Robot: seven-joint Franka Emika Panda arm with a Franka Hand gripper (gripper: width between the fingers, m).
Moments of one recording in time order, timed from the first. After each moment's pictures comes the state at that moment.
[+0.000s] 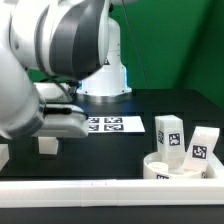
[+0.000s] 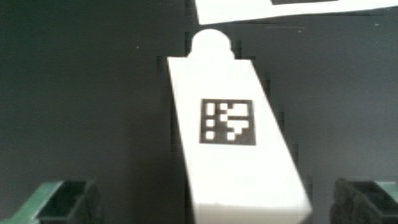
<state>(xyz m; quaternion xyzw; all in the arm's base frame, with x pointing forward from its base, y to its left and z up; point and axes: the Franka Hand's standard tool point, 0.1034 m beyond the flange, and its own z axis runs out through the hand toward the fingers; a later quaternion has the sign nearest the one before) 0.483 -0.148 0.028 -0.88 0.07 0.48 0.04</state>
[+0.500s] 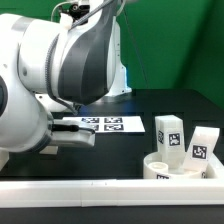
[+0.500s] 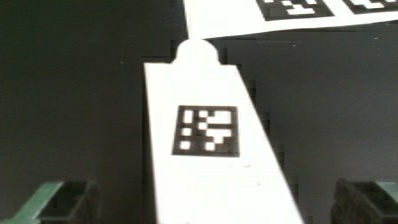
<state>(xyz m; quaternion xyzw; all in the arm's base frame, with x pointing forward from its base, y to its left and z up) 0.483 -0.142 0.011 -0.87 0.07 0.48 0.03</state>
